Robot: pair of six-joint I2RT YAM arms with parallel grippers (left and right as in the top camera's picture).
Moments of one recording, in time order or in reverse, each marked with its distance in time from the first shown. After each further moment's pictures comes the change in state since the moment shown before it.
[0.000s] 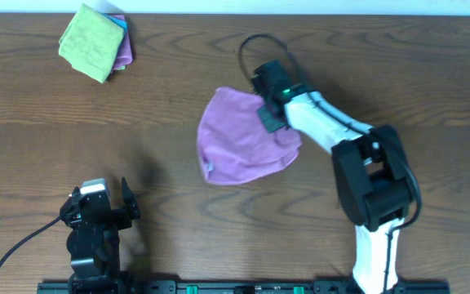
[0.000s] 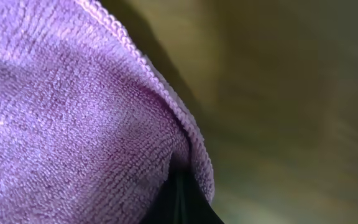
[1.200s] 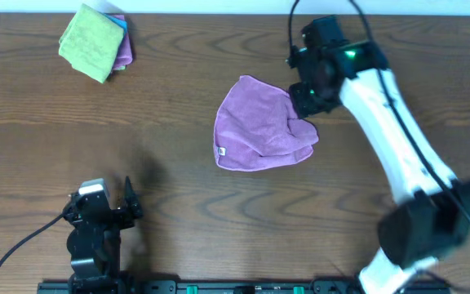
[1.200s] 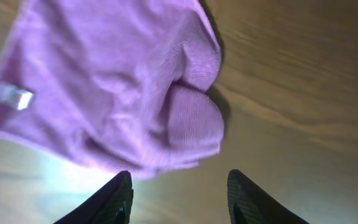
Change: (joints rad) left arm 0.000 0.000 0.000 0.000 0.077 -0.147; right arm -0.107 -0.327 0.274 -0.639 -0.229 0.013
